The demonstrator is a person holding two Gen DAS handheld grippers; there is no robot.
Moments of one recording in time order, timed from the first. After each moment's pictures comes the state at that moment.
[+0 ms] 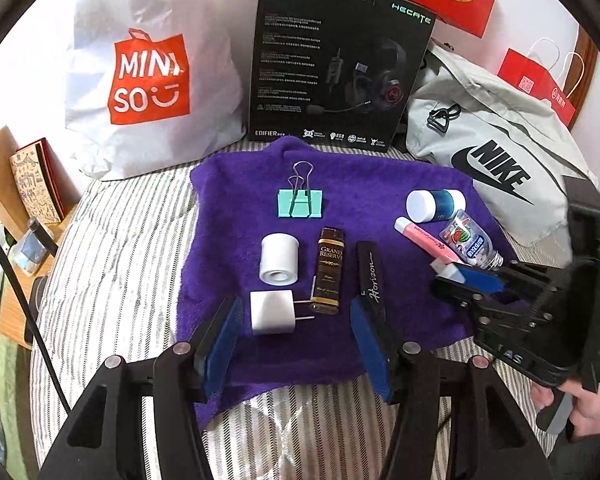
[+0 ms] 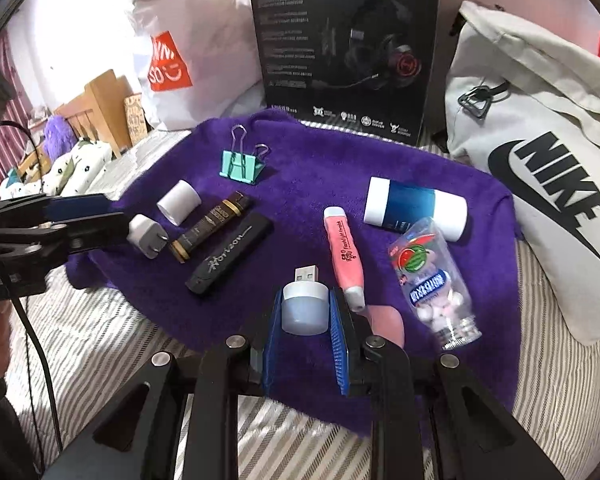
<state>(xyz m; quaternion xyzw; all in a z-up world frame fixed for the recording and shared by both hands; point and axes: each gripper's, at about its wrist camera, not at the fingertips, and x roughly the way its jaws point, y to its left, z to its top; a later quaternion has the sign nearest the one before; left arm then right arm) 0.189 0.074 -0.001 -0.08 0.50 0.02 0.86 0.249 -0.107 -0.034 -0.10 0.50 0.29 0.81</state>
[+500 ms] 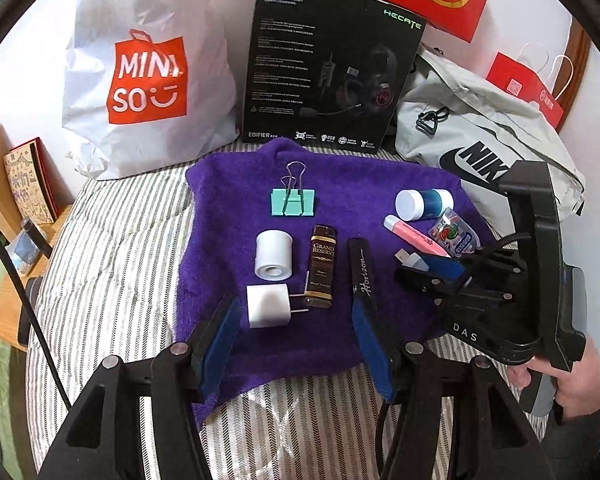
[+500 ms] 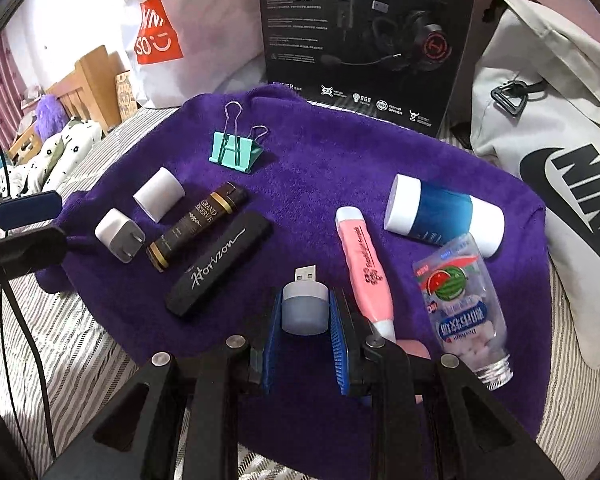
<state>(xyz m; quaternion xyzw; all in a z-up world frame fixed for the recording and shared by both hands) 0.180 0.077 0.001 -0.10 0.50 0.00 0.86 0.265 -0.080 -0.053 -0.13 0.52 0.28 0.79</state>
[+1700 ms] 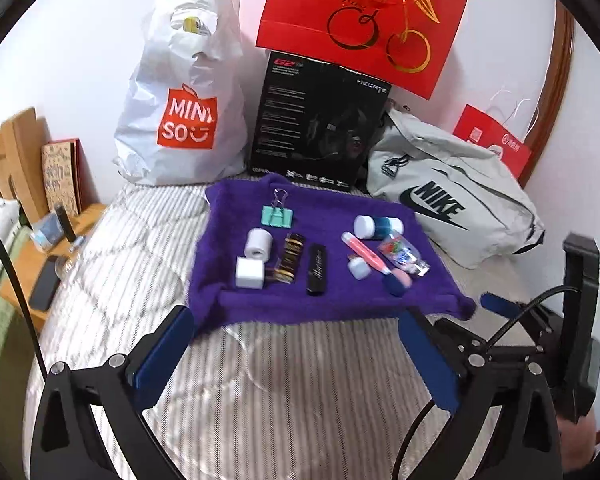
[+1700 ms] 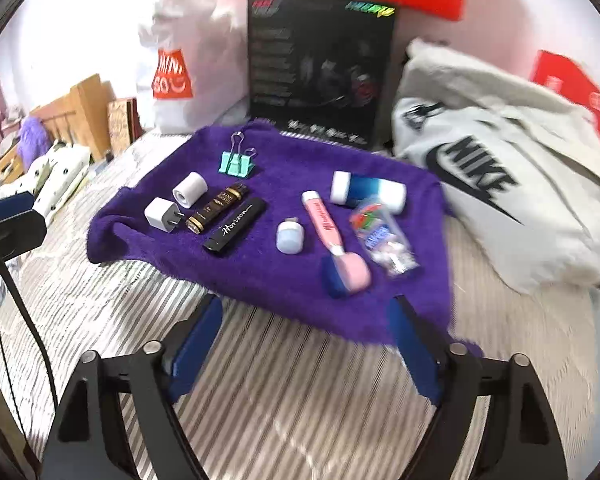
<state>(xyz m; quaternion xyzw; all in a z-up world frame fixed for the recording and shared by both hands) 0.083 0.050 0.067 -0.14 0.42 0.03 0.89 0.162 -0.152 0.032 -0.11 0.47 0.21 0.85</state>
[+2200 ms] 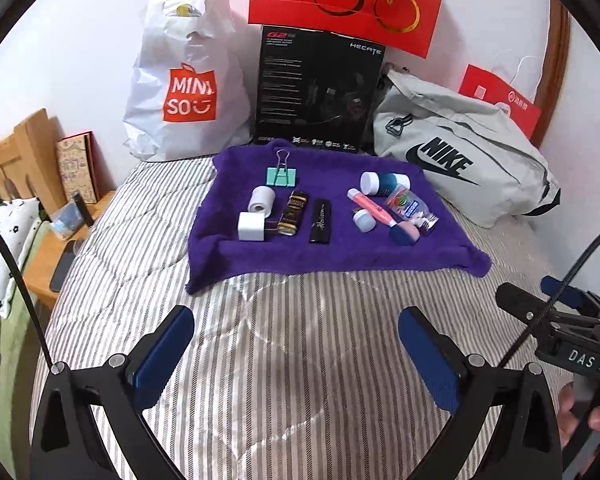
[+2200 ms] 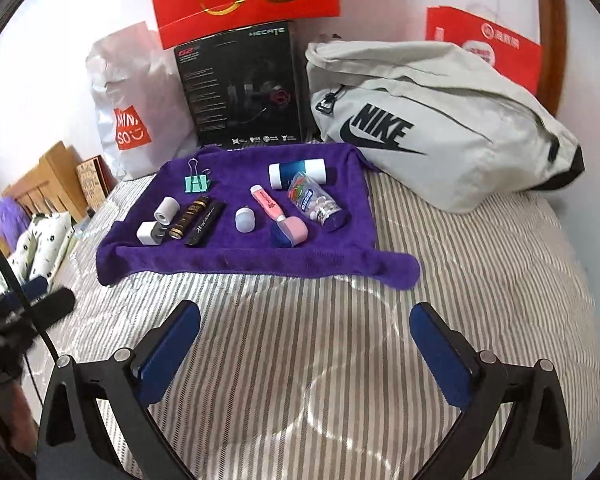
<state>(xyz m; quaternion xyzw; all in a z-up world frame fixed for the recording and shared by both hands) 0.058 0.015 0.052 -0.09 0.46 0.06 0.88 0.123 -0.208 0.057 -0.01 0.49 0.13 0.86</state>
